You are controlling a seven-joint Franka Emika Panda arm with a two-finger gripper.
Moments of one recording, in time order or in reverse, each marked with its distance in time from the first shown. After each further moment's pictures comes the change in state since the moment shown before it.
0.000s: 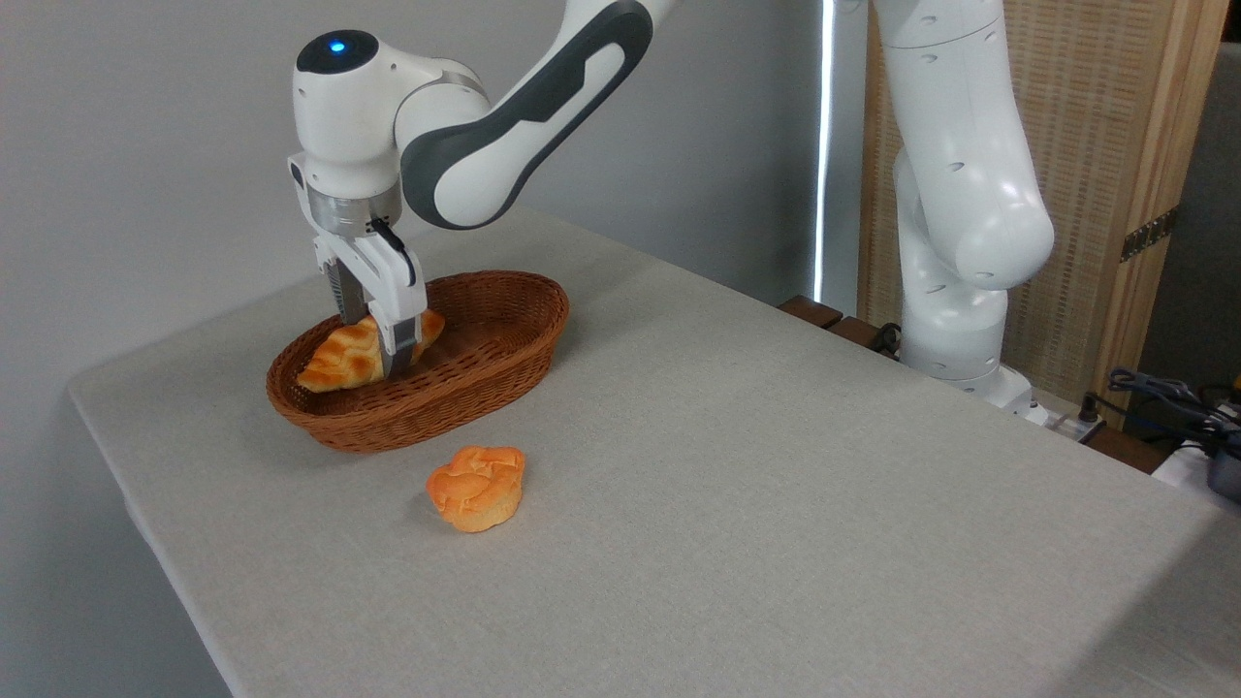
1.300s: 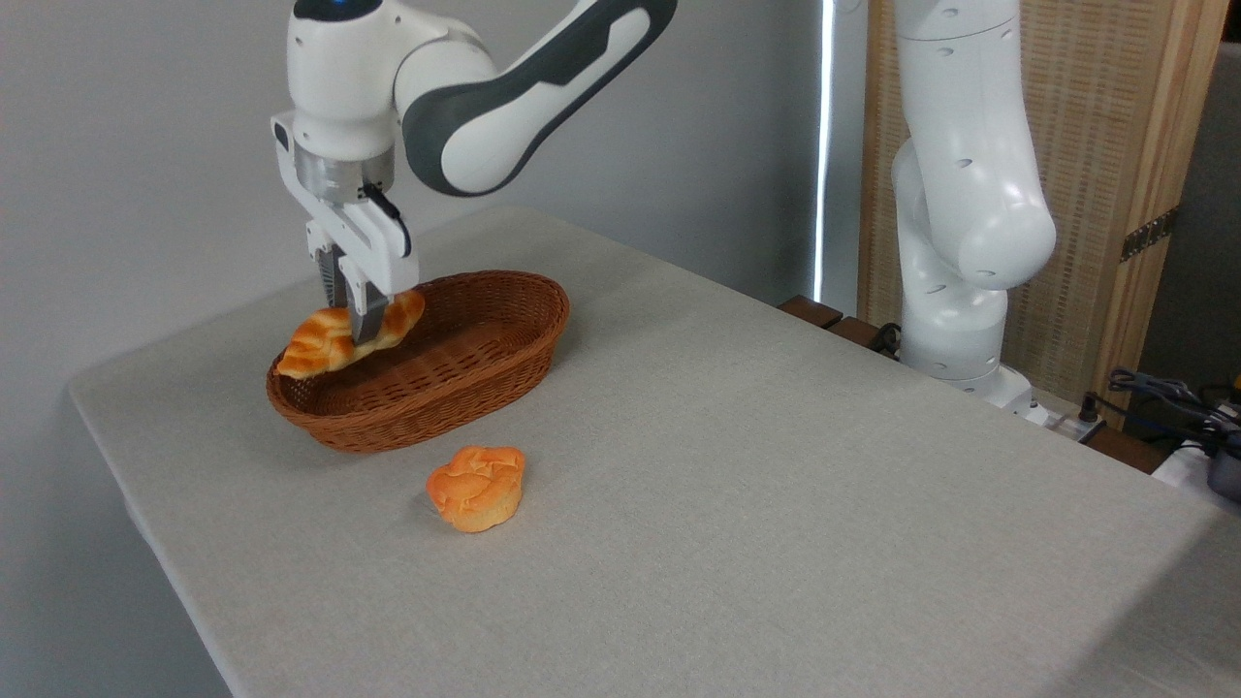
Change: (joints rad) arm 0.025 -0.084 0.039 0.011 0.000 -0.045 0.000
